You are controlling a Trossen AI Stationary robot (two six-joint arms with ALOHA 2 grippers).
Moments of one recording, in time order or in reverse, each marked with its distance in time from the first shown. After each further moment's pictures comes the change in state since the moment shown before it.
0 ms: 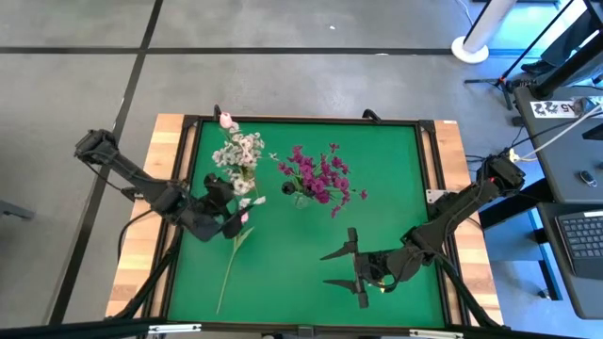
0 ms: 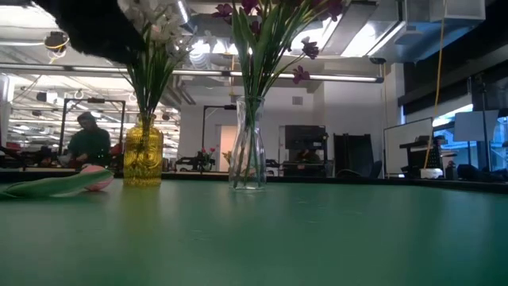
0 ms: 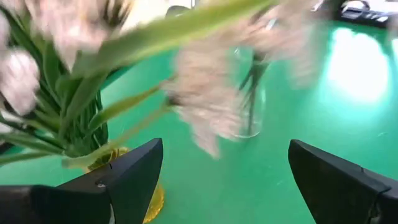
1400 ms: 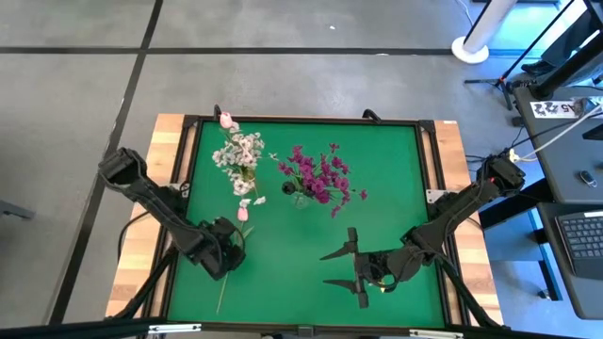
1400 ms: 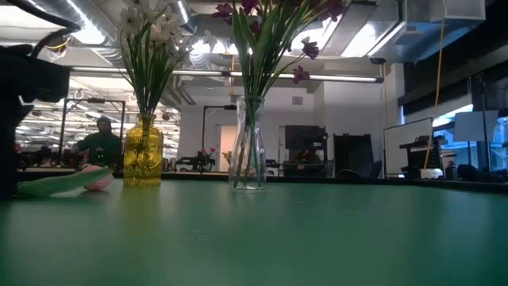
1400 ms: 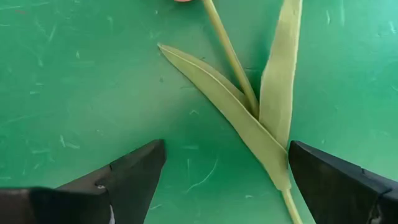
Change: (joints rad) left arm -0.203 0.509 -0.035 -0.044 0.570 -0.921; right arm 0.000 0.000 0.000 0.006 0.000 0.006
